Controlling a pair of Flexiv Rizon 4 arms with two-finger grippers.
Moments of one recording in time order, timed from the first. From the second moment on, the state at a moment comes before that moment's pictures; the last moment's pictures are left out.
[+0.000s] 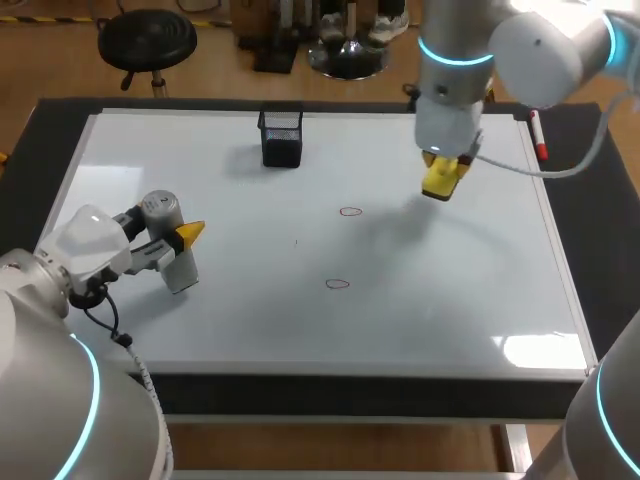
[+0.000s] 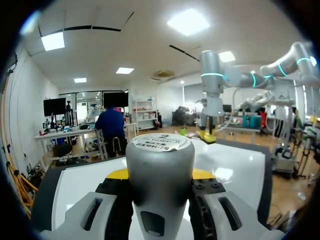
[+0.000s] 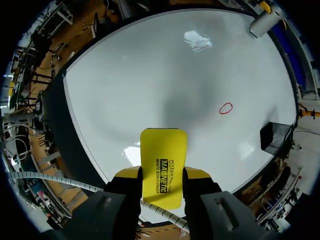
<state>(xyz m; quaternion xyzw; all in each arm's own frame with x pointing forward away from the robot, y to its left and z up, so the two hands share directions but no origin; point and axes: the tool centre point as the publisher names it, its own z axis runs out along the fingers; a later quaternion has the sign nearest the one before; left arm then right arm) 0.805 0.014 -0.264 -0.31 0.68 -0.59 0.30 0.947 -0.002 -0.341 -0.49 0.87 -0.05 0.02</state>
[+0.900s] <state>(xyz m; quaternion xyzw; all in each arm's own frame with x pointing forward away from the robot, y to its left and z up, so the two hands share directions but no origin) 0.805 0.014 -0.264 -0.31 0.68 -0.59 0.30 0.942 -0.054 -0.344 -0.45 0.89 -0.04 0.04</state>
